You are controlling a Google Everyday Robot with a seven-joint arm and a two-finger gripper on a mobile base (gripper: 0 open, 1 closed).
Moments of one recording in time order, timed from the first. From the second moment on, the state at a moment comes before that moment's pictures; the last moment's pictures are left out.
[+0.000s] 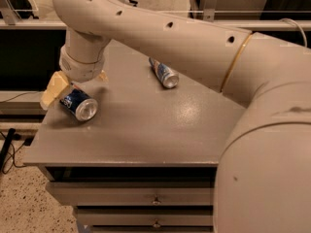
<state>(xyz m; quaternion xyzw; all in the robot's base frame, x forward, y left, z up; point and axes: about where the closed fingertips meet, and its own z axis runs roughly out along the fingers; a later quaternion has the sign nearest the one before) 0.578 0.191 0.849 -0.38 0.90 0.16 0.14</state>
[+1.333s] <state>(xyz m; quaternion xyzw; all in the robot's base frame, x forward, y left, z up) 0.603 0.147 0.891 -0.39 0.88 0.14 0.24</state>
